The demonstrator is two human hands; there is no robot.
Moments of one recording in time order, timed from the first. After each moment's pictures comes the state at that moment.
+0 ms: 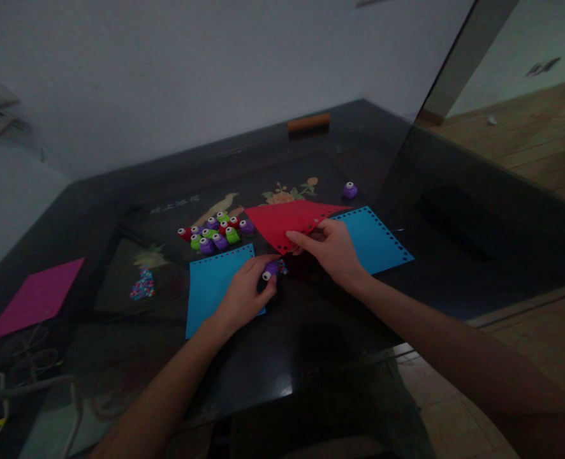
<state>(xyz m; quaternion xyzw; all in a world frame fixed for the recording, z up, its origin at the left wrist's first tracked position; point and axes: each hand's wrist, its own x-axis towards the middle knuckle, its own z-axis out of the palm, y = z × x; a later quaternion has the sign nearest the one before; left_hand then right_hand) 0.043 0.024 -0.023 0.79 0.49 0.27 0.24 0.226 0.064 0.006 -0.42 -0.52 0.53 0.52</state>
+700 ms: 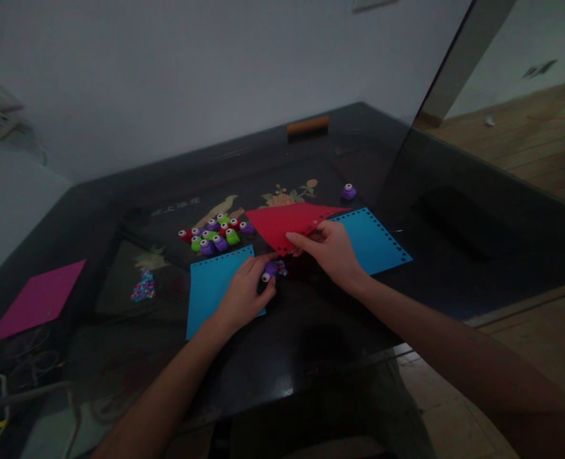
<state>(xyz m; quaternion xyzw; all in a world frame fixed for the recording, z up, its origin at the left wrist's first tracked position) 0.038 0.026 -0.026 0.83 0.48 0.23 0.15 0.226 0.065 0.006 -0.41 -0.53 0.53 0.52</state>
